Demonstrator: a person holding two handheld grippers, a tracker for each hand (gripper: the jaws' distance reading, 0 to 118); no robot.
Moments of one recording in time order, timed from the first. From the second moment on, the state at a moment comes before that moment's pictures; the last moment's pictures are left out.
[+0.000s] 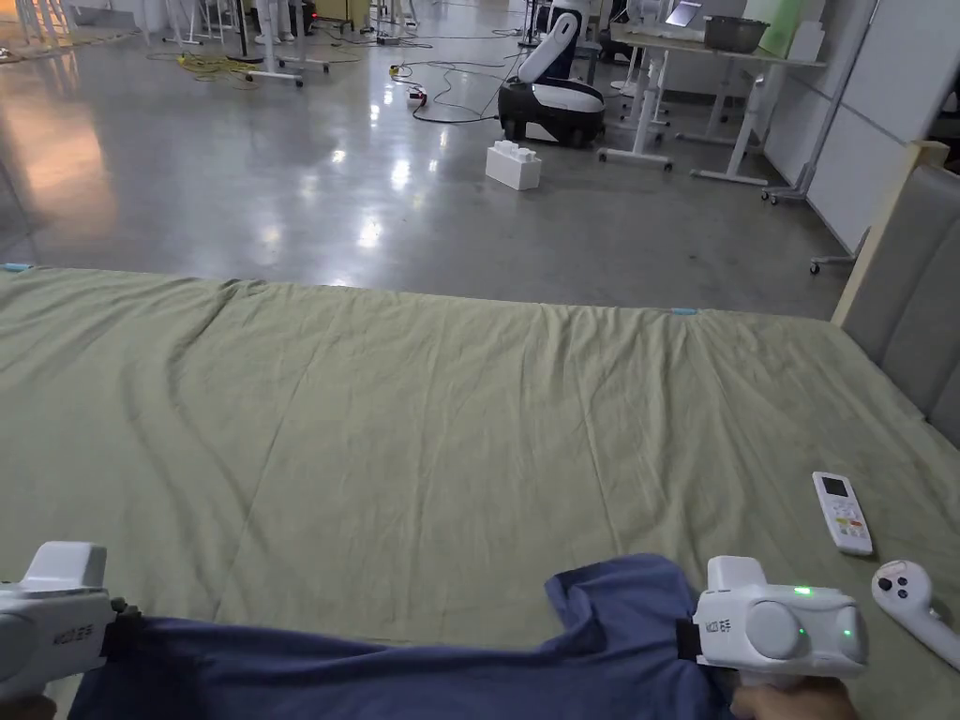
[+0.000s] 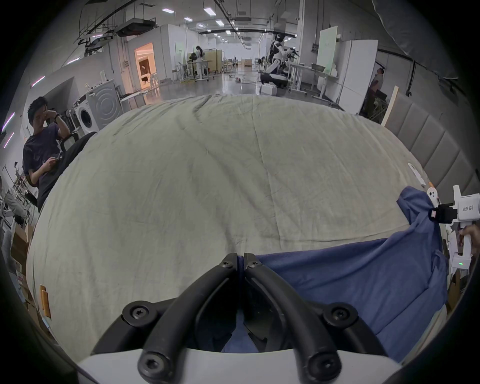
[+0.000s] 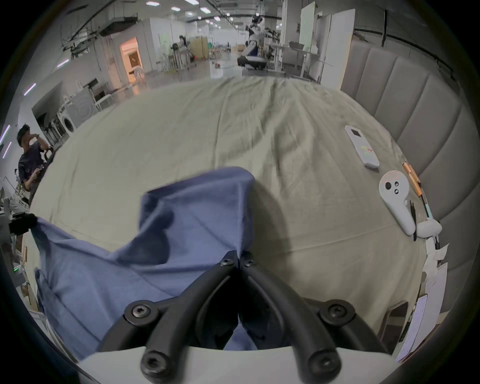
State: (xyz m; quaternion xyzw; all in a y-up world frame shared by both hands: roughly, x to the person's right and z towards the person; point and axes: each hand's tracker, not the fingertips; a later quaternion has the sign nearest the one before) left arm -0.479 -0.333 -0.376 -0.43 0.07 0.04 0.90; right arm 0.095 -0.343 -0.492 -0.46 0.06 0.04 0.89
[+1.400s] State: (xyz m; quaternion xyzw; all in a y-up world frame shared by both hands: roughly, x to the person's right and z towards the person) left arm -0.486 -0.396 -0.158 -0.49 0.05 0.02 0.87; right arm 0.119 -0.375 -0.229 -0.51 0.06 0.12 0.85
